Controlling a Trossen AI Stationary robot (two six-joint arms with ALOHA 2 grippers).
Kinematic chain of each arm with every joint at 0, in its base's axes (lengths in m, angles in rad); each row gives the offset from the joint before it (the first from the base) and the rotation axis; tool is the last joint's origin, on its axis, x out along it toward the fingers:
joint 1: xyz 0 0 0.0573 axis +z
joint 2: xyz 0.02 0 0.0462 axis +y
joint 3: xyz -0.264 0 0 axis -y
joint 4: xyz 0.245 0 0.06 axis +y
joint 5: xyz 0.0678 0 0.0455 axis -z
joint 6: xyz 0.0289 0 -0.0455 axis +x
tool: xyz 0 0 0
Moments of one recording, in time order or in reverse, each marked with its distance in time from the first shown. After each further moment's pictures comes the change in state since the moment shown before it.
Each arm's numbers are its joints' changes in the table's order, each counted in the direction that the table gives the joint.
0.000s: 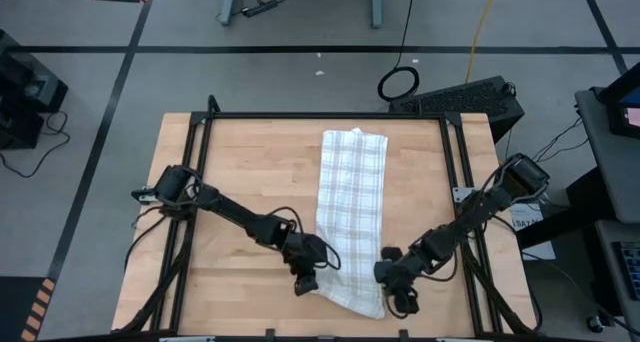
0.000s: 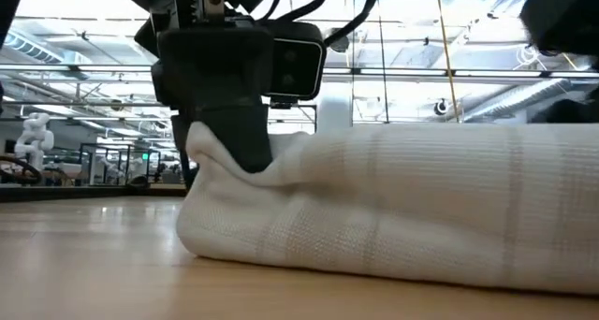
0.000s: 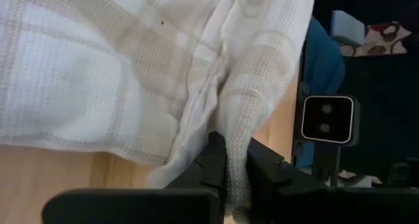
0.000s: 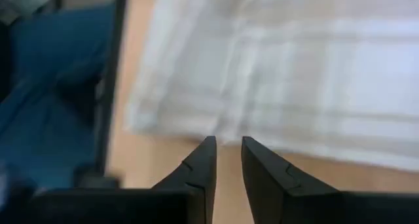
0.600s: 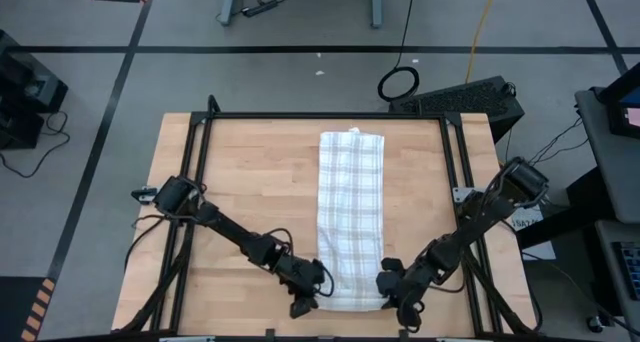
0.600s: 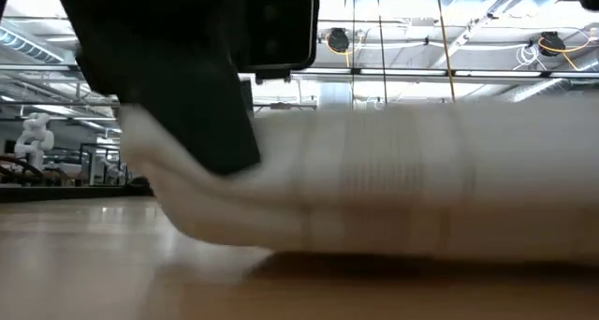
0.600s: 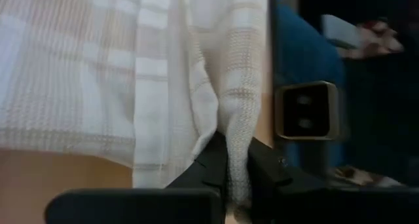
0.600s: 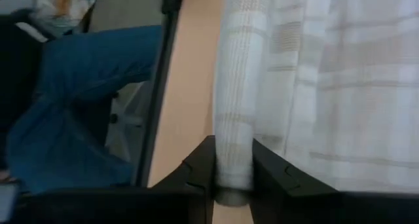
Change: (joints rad) left arm -0.143 0.056 0.004 -0.155 -0.133 -0.037; right arm 0.103 0.036 0.000 -0.143 0.095 0.075
